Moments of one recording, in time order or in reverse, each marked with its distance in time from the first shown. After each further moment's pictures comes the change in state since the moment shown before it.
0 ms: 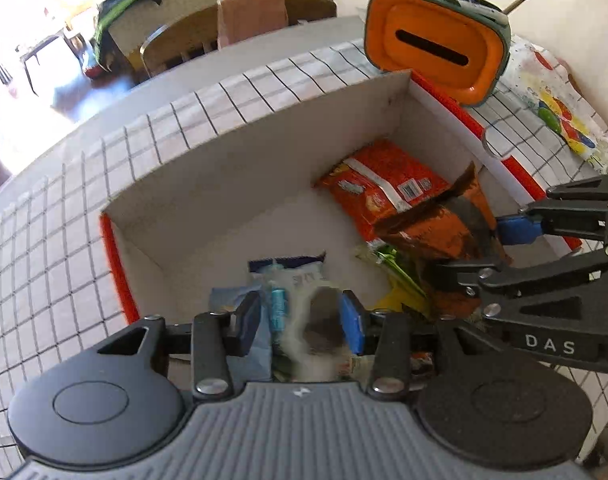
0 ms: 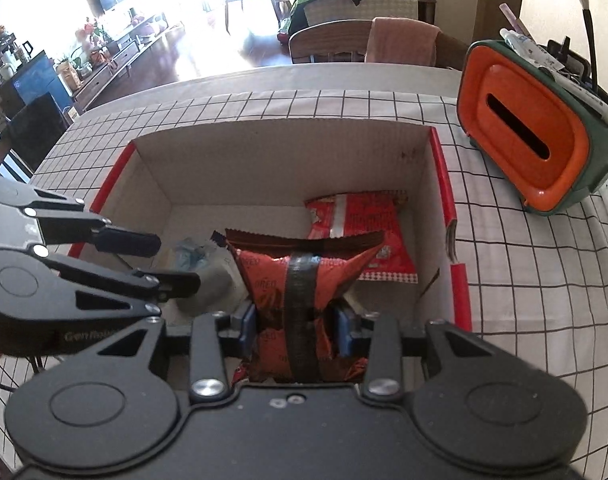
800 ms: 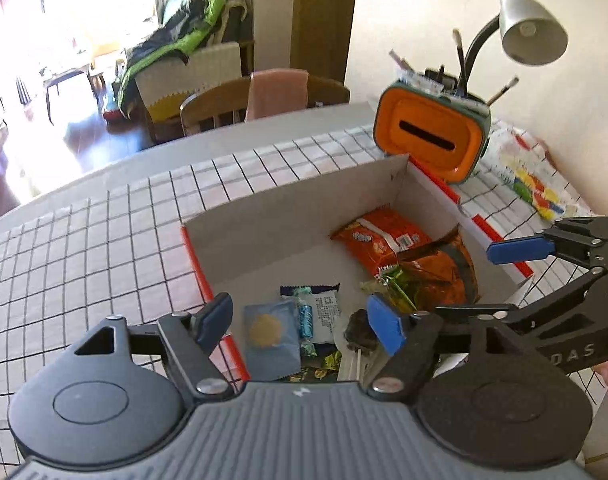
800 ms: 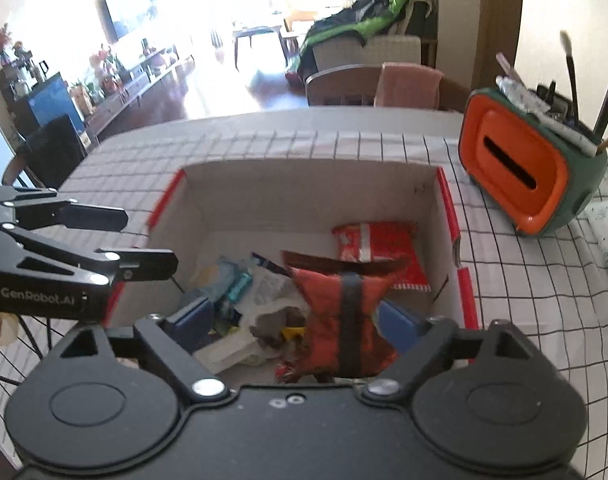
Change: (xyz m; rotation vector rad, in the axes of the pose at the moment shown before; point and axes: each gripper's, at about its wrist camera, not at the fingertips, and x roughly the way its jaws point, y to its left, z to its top) left arm -0.080 0.039 -0.047 -0.090 -0.258 -0.046; right arm -0.056 0.038 -0.021 -0.024 -0.151 -0.006
